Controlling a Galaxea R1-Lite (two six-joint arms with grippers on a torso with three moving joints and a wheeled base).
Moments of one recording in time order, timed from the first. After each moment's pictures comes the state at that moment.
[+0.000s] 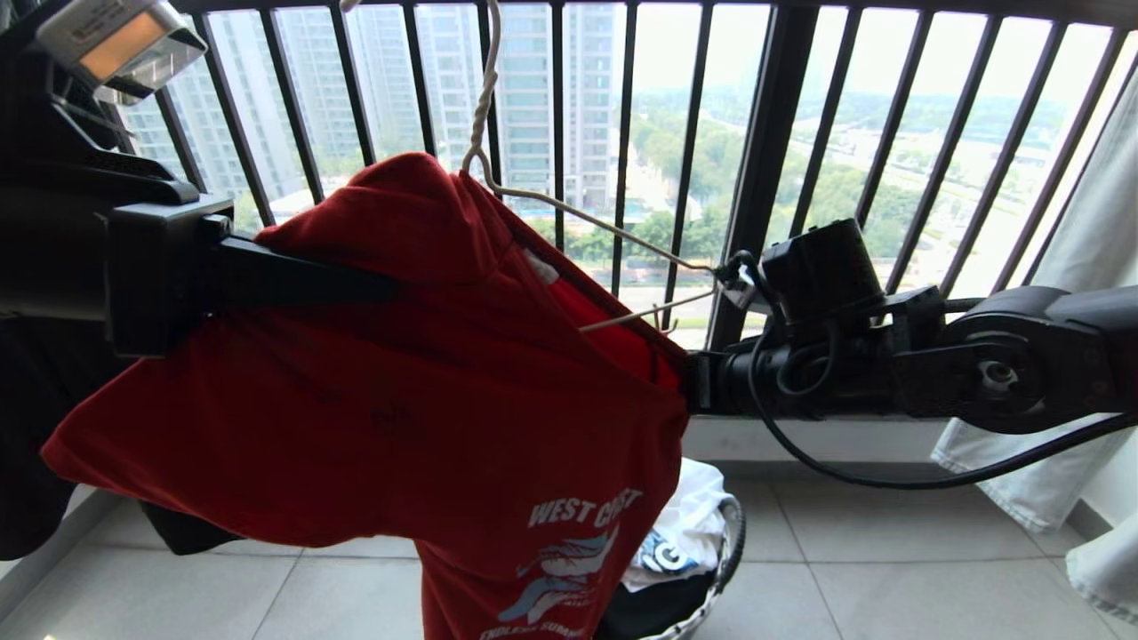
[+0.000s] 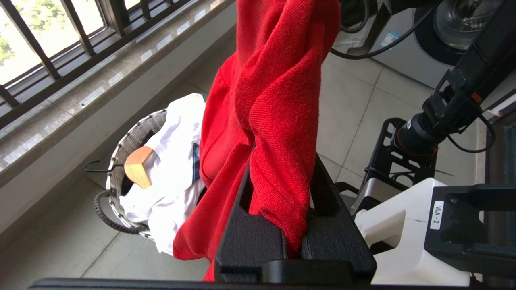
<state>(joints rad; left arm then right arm) -0.21 1.37 -1.41 0.46 -0.90 0.23 0.52 1.82 -1.27 0.04 0.04 0.39</state>
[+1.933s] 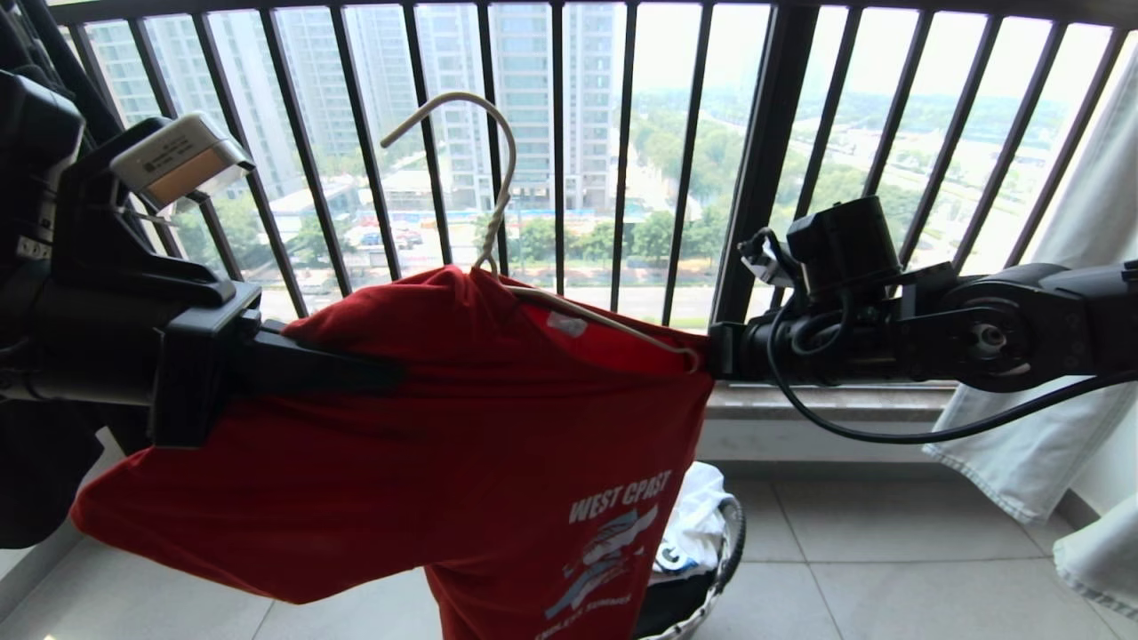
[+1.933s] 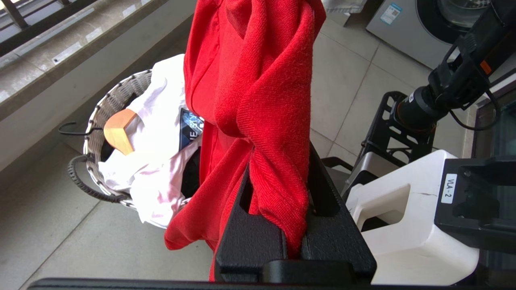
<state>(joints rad) -0.21 1.37 -1.26 0.46 -0.89 0.28 0.42 1.85 -1.34 0.05 0.03 0.32</state>
